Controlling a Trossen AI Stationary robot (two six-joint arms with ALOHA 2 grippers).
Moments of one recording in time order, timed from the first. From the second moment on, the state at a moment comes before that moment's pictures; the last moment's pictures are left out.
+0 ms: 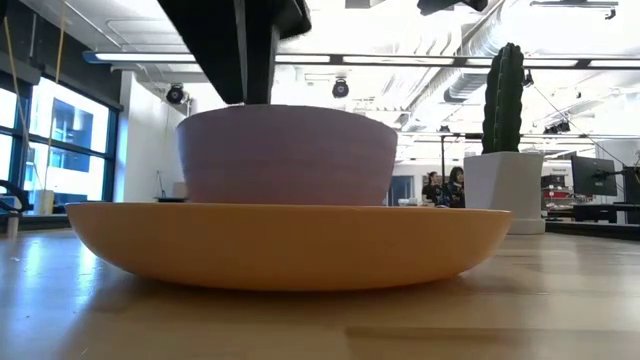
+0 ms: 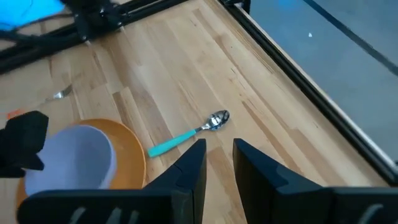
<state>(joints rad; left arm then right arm) -0.39 2.14 1.90 -1.20 -0.21 -0.32 -0.05 1.24 1.49 -1.01 0.27 0.37</state>
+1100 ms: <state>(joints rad) -0.40 1.21 1.04 -1.46 -0.38 -1.18 -0.11 1.83 1.49 -0.64 0.14 0.68</state>
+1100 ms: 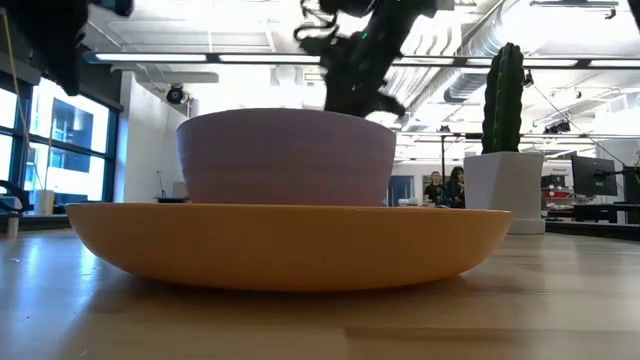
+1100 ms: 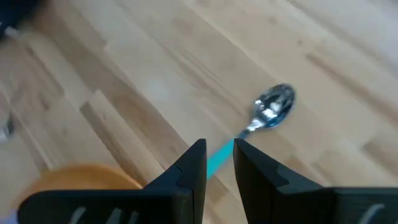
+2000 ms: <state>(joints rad) -0.39 0.82 0.92 -1.45 -0.48 -0.84 -0.14 2.02 1.49 -0.60 -0.06 1.10</state>
